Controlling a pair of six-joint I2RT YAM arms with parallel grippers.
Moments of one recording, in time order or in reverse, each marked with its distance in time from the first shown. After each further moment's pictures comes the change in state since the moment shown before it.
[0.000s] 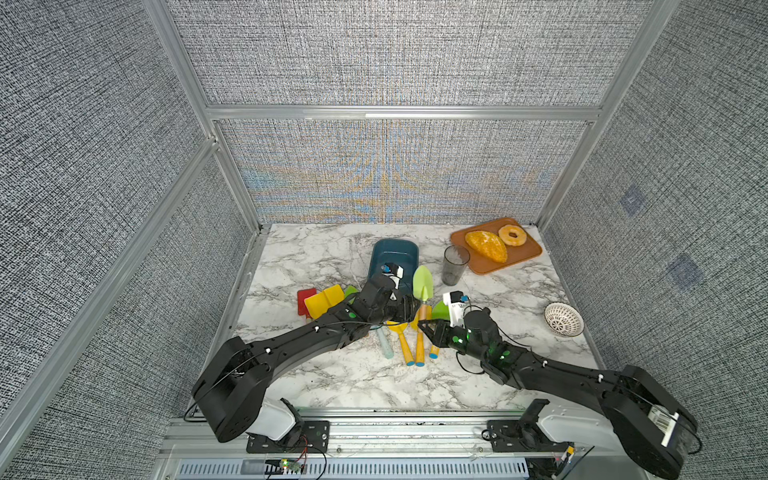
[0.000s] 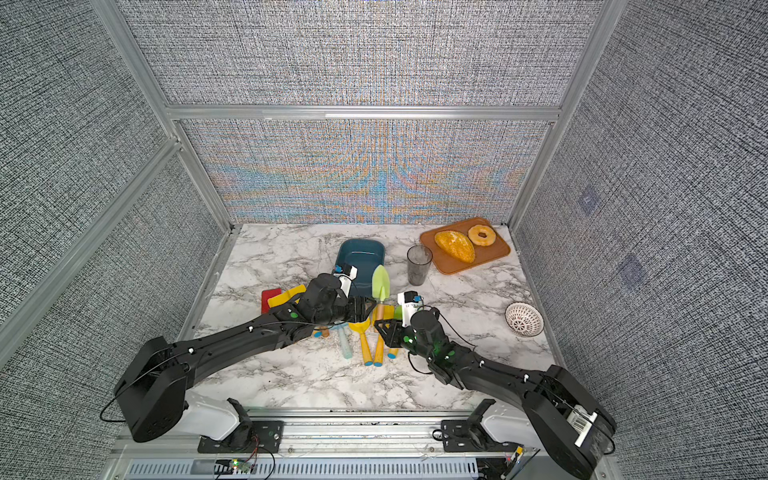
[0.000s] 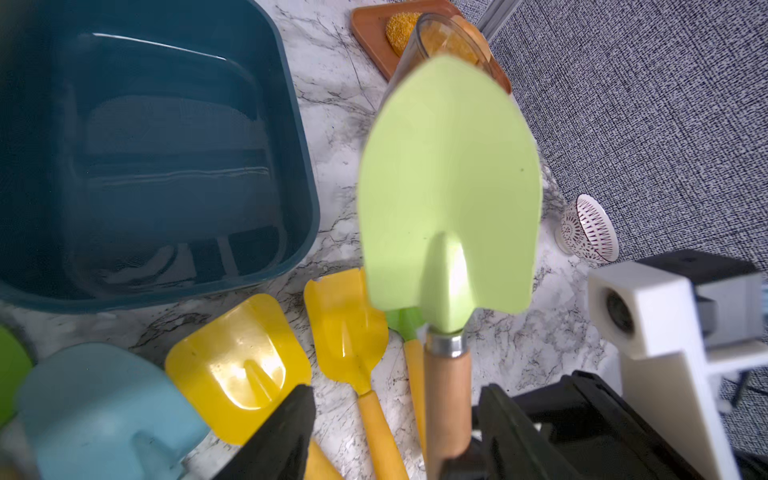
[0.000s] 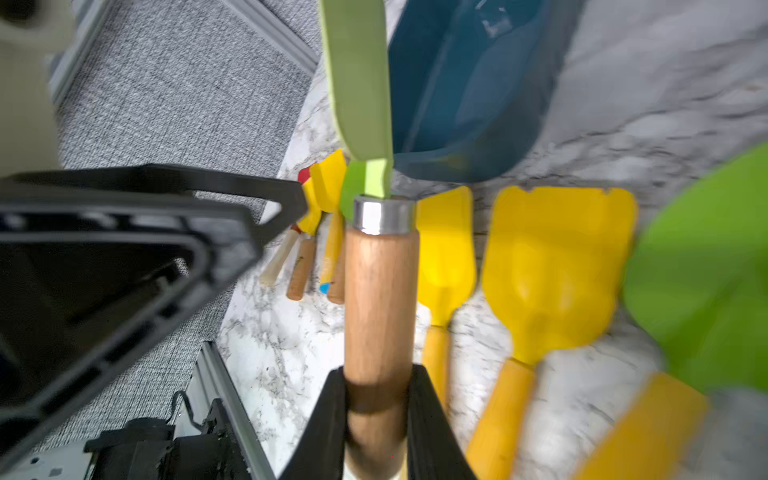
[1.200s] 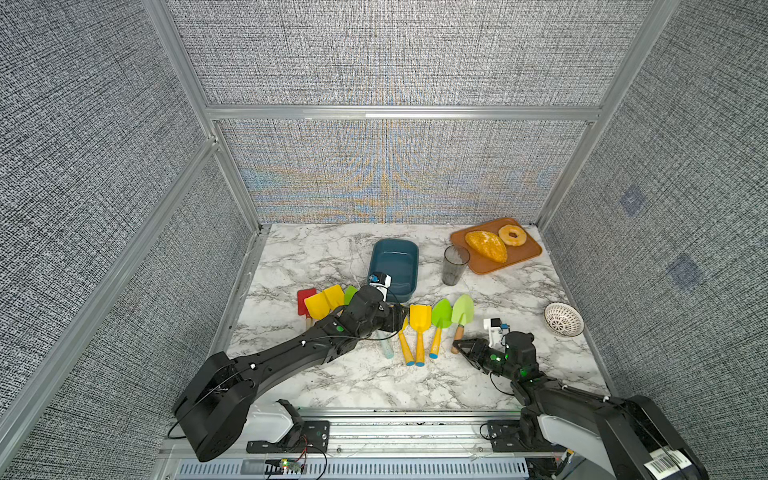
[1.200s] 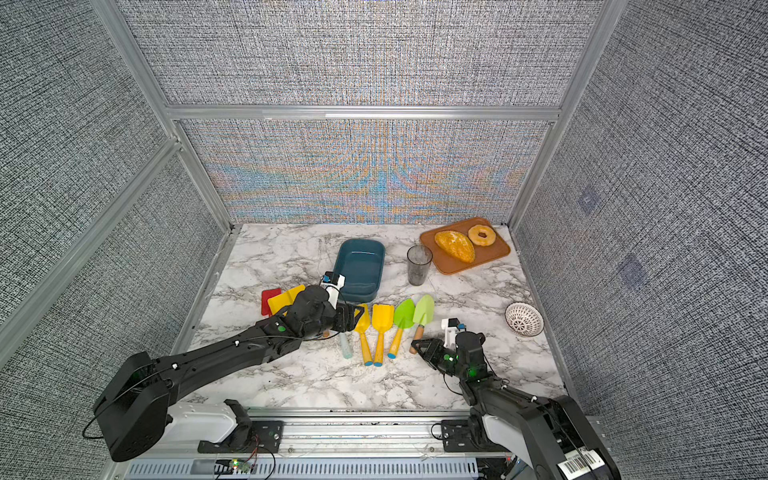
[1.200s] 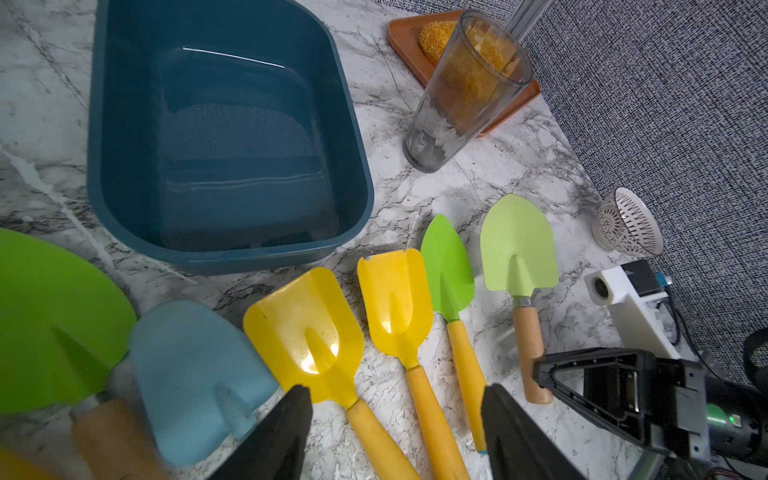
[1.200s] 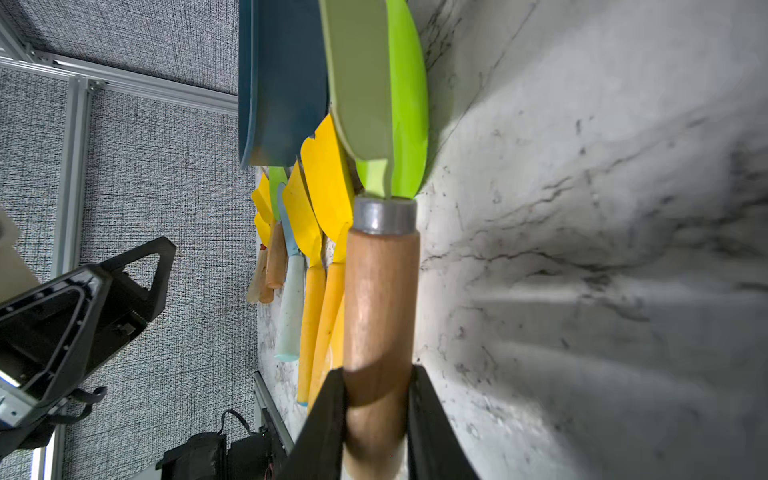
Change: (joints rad) left arm 0.013 -0.098 -0.146 0.047 -0.063 0.032; right arm -0.407 -0.095 -0.321 0.124 -0.333 0.187
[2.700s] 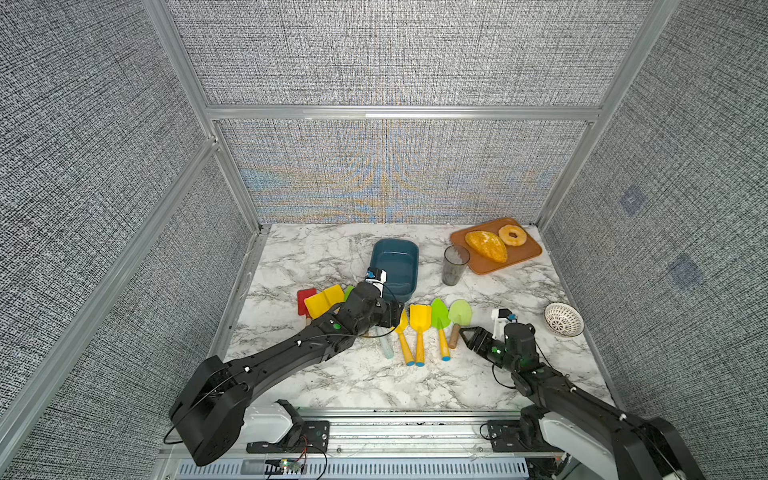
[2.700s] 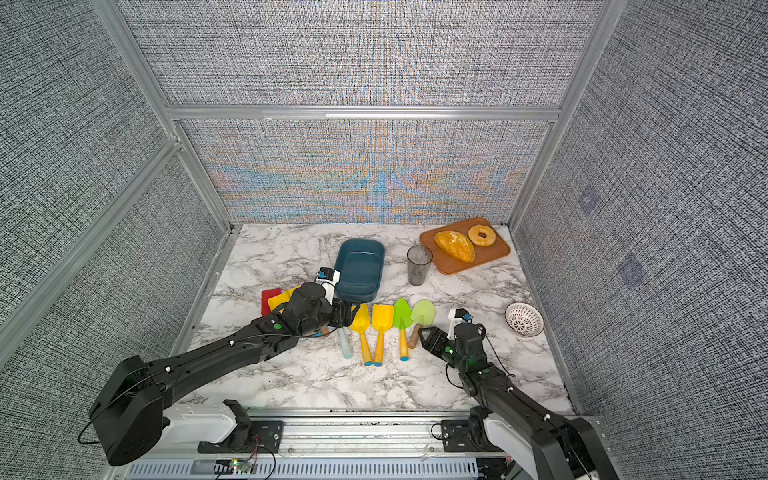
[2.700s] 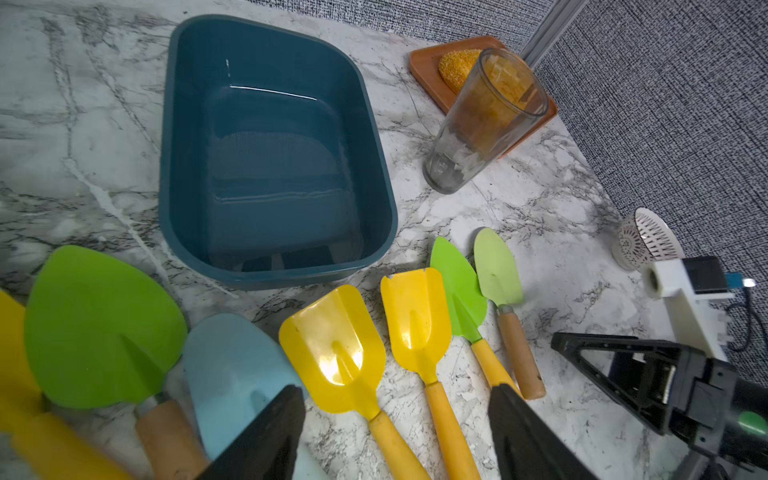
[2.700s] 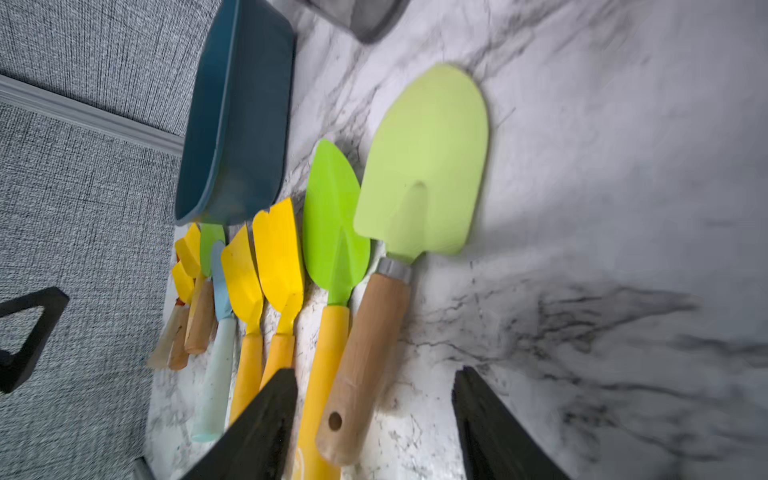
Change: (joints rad) left arm 0.042 -0.035 0.024 -0.051 -0.058 0.032; right arm 0.007 -0.180 0.131 -0.347 0.299 -0.230
